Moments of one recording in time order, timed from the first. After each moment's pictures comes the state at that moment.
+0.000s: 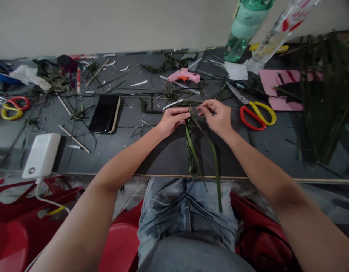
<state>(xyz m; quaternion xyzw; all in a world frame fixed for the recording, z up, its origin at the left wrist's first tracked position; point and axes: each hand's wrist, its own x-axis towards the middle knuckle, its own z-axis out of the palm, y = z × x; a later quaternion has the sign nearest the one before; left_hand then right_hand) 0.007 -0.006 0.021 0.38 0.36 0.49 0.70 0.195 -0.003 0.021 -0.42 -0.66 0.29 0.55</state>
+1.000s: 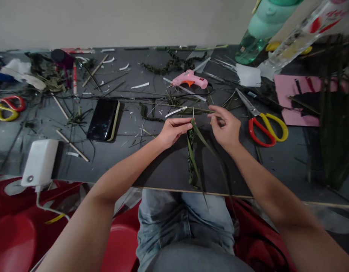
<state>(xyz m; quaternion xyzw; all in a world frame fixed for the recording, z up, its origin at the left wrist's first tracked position) 0.007 -0.010 0.029 0.32 0.39 0.49 0.71 0.205 0.002 0.015 -0.50 -0.68 0.22 0.50</state>
